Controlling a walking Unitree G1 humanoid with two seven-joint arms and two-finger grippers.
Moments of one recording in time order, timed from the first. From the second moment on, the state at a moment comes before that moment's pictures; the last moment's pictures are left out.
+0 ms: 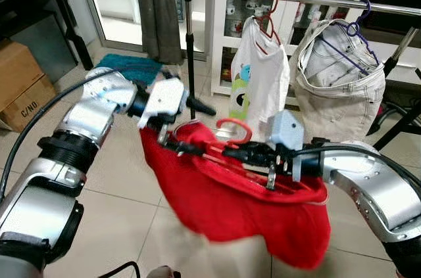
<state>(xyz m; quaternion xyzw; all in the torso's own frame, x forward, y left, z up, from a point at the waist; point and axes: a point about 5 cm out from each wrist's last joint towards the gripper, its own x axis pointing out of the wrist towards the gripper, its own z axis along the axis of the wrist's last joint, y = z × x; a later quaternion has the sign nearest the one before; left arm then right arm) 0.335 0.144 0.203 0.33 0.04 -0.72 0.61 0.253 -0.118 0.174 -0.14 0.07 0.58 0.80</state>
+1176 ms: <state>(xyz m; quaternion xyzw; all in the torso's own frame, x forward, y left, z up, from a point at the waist) 0.345 0.138 0.185 0.37 0.08 -0.71 0.60 0.254 -0.115 0.183 -0.15 0.07 0.58 0.80</state>
